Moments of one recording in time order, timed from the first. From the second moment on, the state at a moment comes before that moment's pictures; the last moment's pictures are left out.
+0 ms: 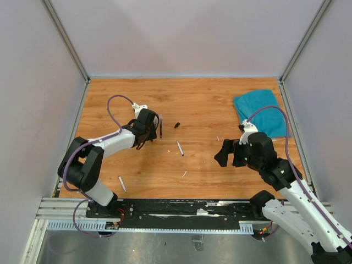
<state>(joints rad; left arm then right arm) -0.48 1.56 0.85 -0.15 -0.34 -0.59 0.54 0.65 0.72 -0.70 -0.04 0.42</state>
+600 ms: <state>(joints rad) -0.46 1.62 0.86 -0.13 -0.34 -0.59 0.54 0.66 0.70 -0.70 -0.05 0.42</state>
